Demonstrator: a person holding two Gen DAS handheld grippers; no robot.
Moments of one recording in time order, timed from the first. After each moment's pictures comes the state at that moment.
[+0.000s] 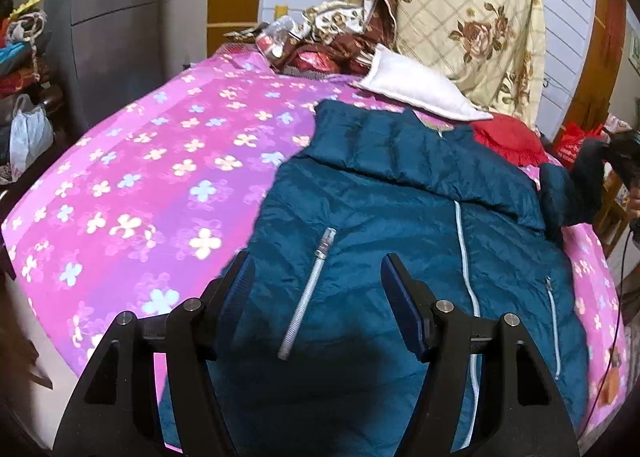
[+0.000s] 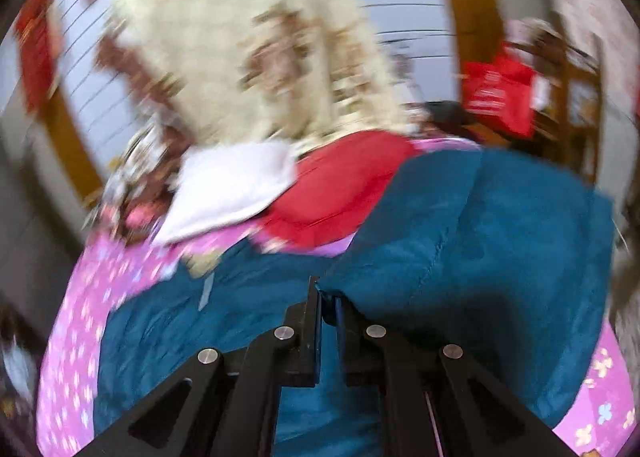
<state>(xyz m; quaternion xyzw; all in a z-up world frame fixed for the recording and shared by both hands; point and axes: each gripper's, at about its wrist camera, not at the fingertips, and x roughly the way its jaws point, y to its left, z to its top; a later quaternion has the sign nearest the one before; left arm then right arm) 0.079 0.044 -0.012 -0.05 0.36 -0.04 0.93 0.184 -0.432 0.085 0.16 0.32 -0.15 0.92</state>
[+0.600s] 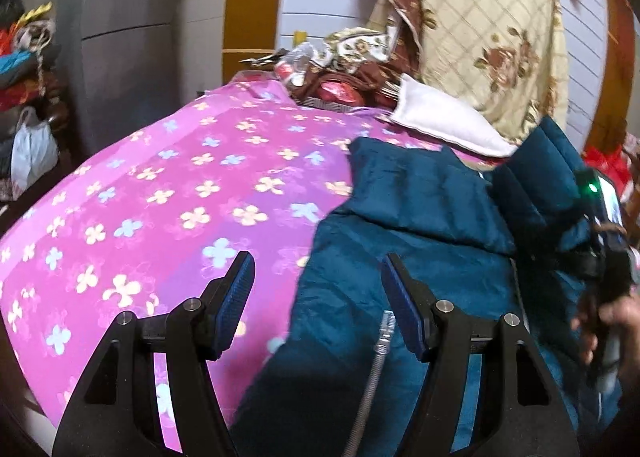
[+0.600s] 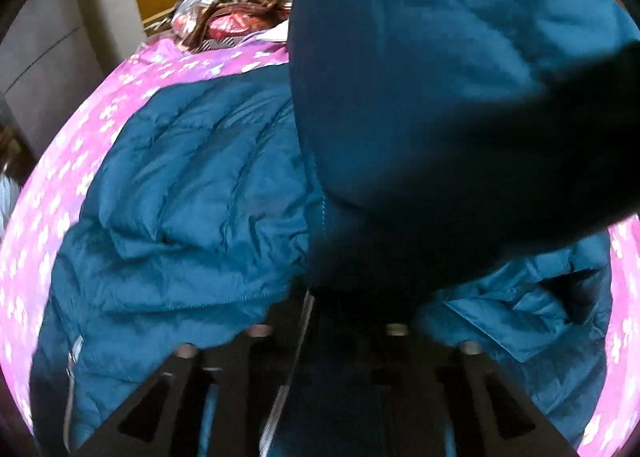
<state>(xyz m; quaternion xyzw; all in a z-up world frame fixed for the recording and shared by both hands) 0.154 0.082 -0.039 -0.06 0.31 -0.01 0.95 0.246 -0.218 -0.078 0.02 0.48 -0.03 0.87</state>
